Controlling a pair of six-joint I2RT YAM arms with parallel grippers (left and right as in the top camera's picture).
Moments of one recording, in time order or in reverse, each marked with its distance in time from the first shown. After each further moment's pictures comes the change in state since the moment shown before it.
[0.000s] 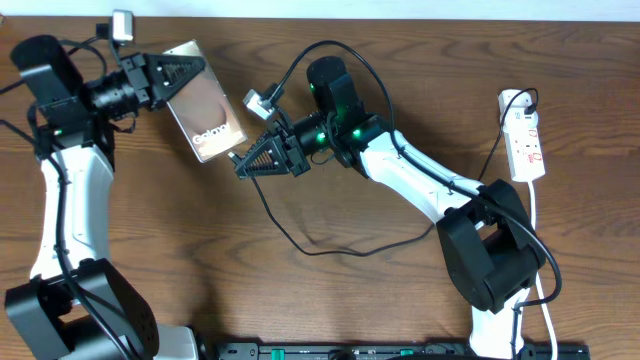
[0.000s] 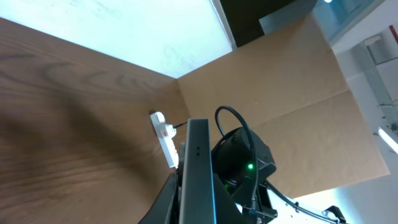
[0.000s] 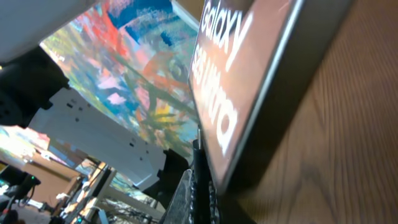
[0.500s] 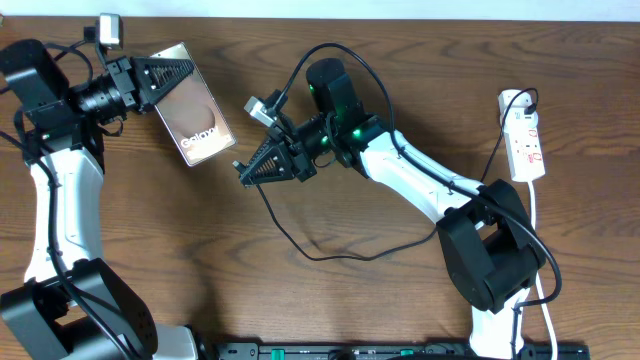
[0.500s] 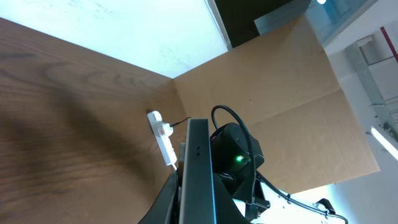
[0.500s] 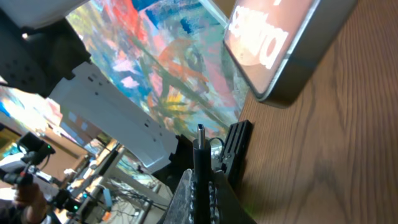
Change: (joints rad) left arm 0.055 0.000 0.000 -0.003 0.064 0.000; right arm 0.000 0.000 0.000 -0.070 -0.089 -0.130
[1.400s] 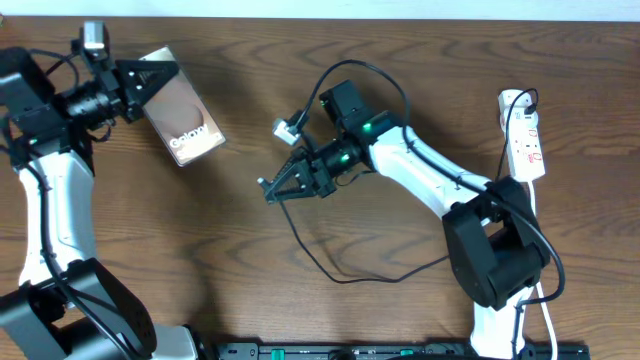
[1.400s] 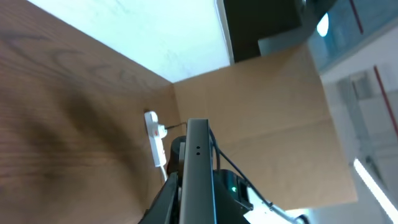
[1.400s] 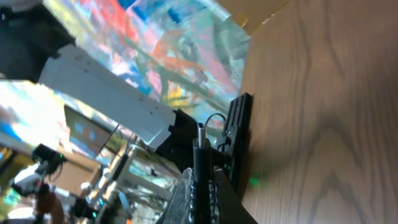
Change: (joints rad) left arm 0.039 0.000 0.000 -0.060 -0.007 -0.077; right arm -0.032 0.000 -0.004 -0.647 0.011 -0.537
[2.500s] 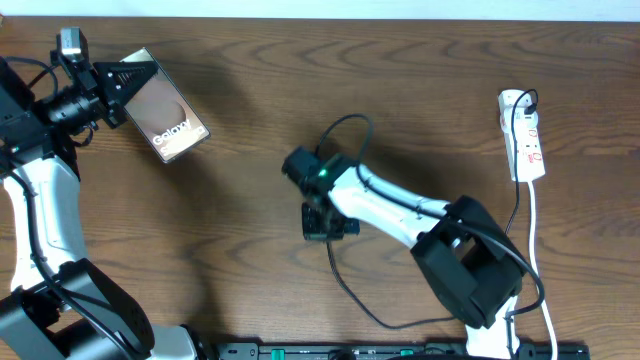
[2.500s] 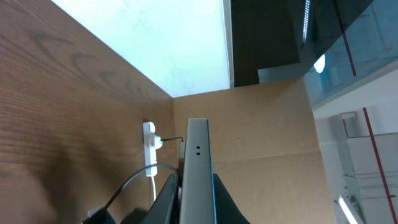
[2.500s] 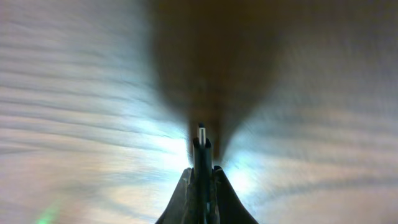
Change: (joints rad) left arm 0.088 0.000 0.000 -0.005 -0.019 -0.140; right arm 0.195 0.000 -0.081 -0.386 1.334 0.964
